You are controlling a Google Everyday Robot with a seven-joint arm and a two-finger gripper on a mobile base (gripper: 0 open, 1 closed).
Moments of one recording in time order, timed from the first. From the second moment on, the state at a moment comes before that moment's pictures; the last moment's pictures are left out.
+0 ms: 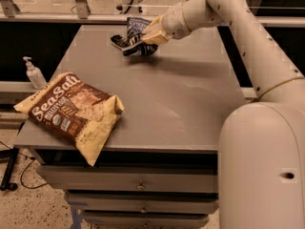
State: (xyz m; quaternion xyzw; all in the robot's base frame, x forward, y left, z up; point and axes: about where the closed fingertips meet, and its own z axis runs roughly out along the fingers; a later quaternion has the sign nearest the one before) arm 0.766 0.000 0.901 -0.67 0.55 0.18 0.46
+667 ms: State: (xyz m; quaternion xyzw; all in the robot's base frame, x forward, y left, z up) arm 0.784 -0.008 0.900 -0.67 0.56 0.16 0.47
